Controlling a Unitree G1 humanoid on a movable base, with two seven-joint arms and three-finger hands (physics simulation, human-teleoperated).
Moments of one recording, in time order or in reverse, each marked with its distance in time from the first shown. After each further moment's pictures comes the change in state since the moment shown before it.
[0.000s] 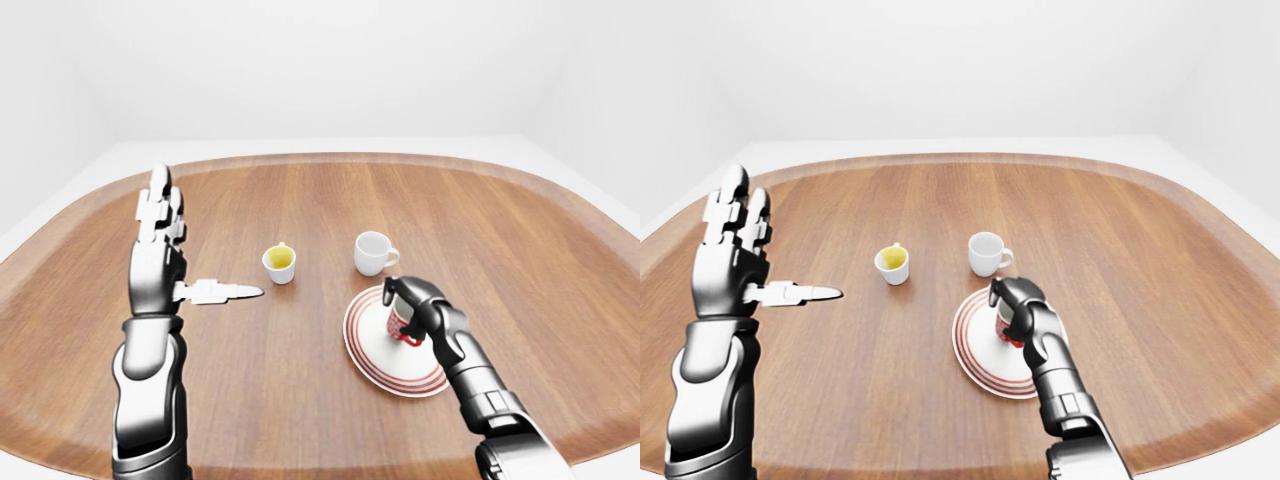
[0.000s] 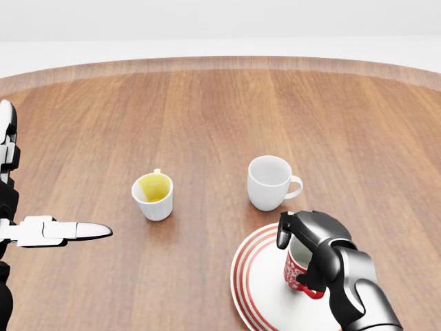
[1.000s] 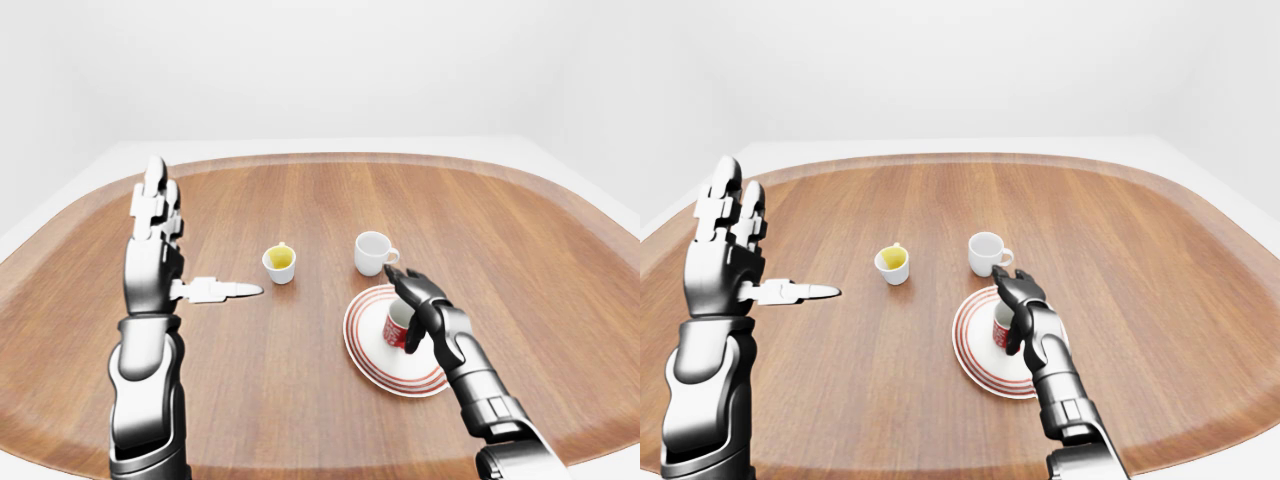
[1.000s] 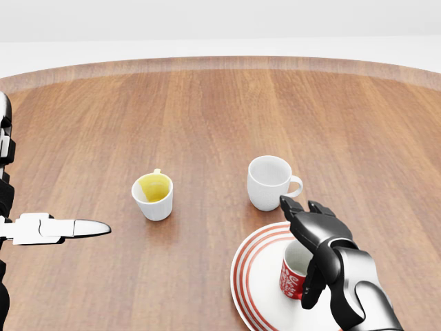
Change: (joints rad) left arm -0.009 0.003 0.002 -0.029 0.002 0.000 -0.002; right arm 0.029 0.006 -0.009 -0.075 -0.077 0.000 0.057
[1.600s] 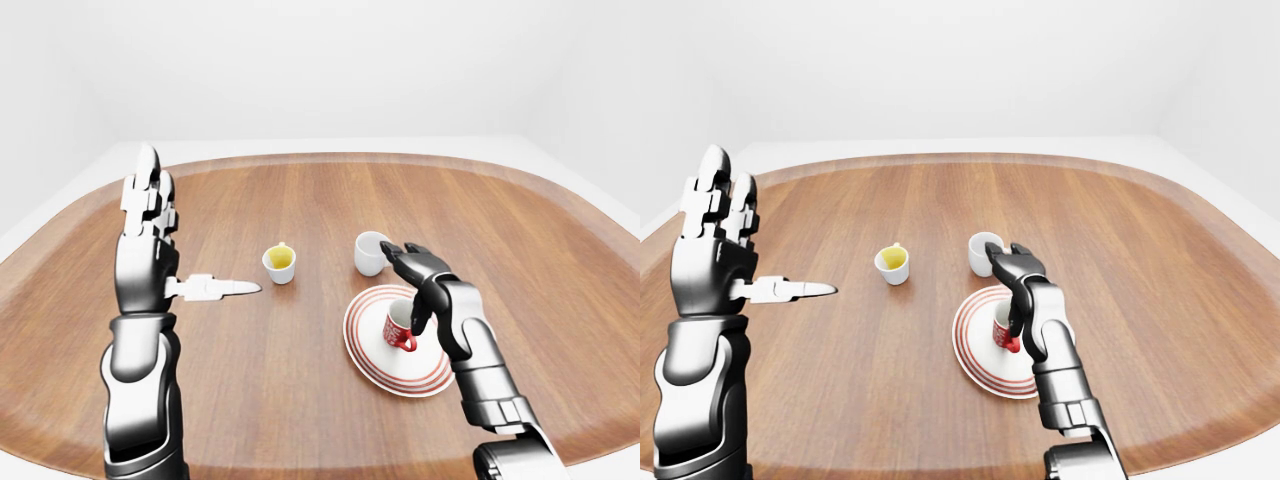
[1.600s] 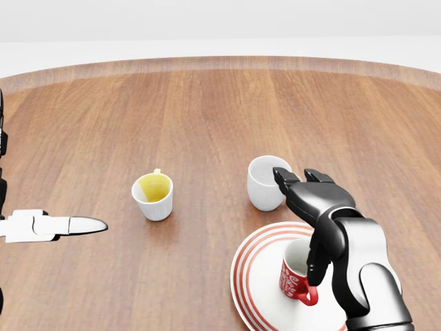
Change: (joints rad) left arm -0.010 0.008 0.008 -0.032 -0.004 0.000 -0.006; right arm -0.009 0.015 -0.027 -0.329 -0.143 0.000 0.281
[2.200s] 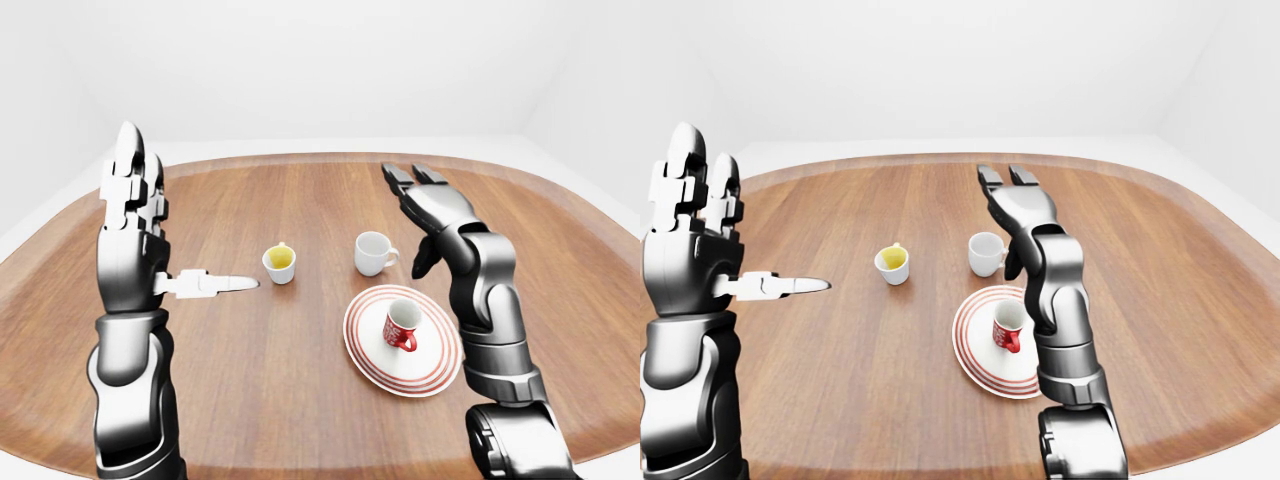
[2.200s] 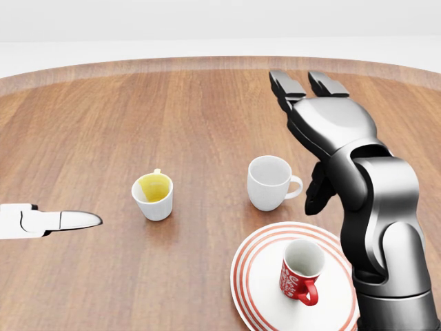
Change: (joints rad) left arm -0.023 0.010 0.011 -0.067 -0.010 0.000 -0.001; right arm -0.179 -0.009 -0.044 -0.273 -0.006 0.000 0.059
